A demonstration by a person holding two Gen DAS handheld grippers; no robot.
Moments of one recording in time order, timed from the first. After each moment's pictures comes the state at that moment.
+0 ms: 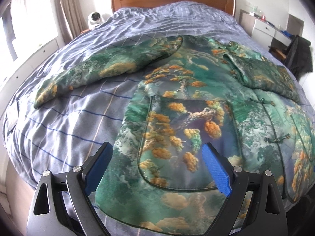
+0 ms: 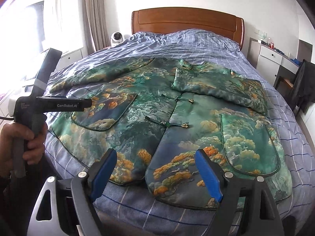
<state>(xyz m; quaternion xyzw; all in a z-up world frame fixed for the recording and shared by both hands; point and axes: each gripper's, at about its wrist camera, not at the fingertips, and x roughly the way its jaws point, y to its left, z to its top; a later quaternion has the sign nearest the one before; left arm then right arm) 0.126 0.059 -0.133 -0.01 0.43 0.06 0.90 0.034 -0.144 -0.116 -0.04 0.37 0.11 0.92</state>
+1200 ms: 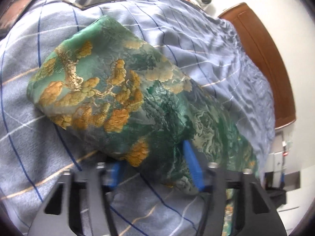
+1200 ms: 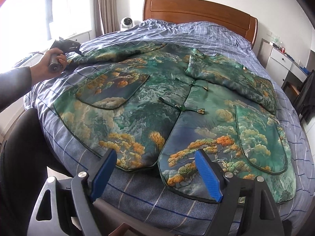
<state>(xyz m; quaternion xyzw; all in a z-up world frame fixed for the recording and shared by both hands) 0.255 0.359 -0.185 -0.44 0.40 0.19 0.78 0.032 -0.123 -0.138 -0.09 0.40 0.13 0.90</state>
